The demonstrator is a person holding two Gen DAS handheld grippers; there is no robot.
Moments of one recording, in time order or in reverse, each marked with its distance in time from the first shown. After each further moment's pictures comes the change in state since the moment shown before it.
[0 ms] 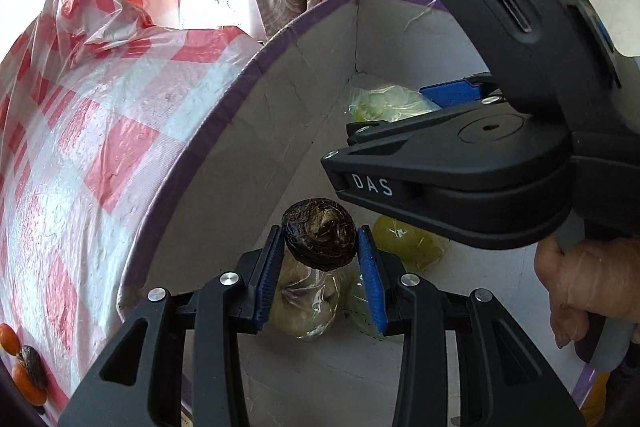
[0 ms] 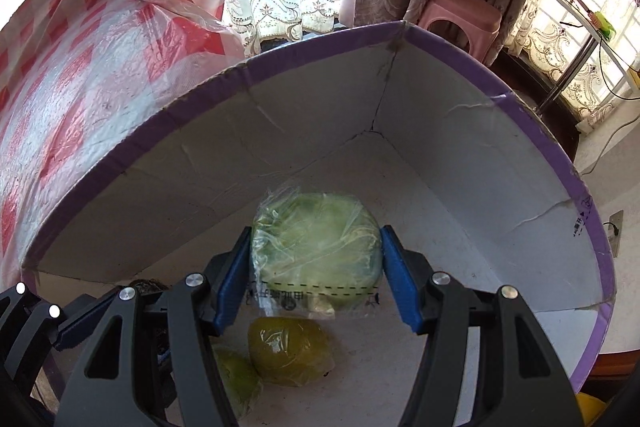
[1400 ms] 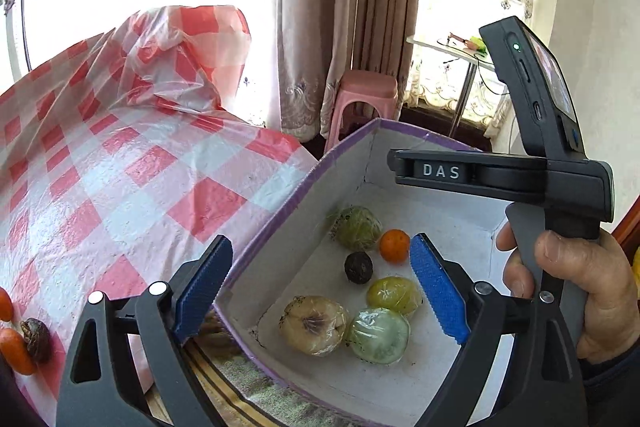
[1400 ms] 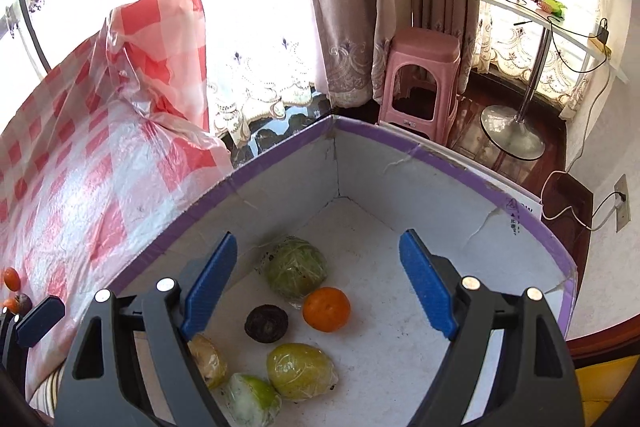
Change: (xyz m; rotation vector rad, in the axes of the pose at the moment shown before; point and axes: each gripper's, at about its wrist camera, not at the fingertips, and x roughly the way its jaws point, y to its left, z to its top) left arm -0.106 0.053 -0.049 -0.164 -0.406 -0.044; right arm -0.087 -0.040 -0.010 0.212 -0.304 0.048
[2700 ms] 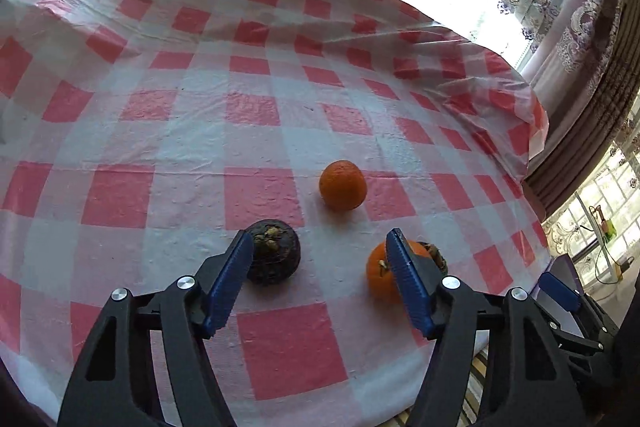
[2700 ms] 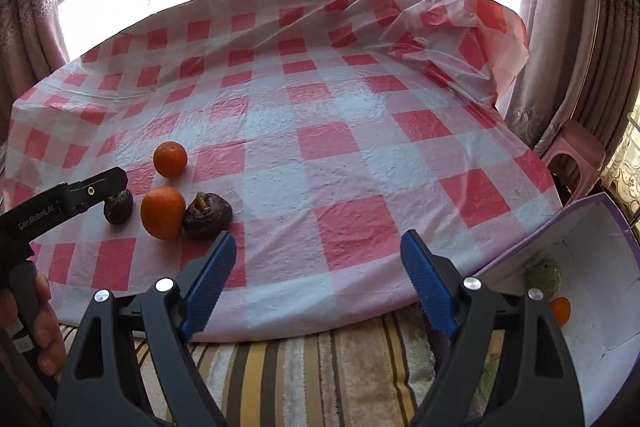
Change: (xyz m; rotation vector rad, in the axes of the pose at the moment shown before) left arm -0.141 0.267 -0.112 -0.724 -0.042 0.383; right arm -0.063 0.282 -0.105 -0.530 -0.009 0.356
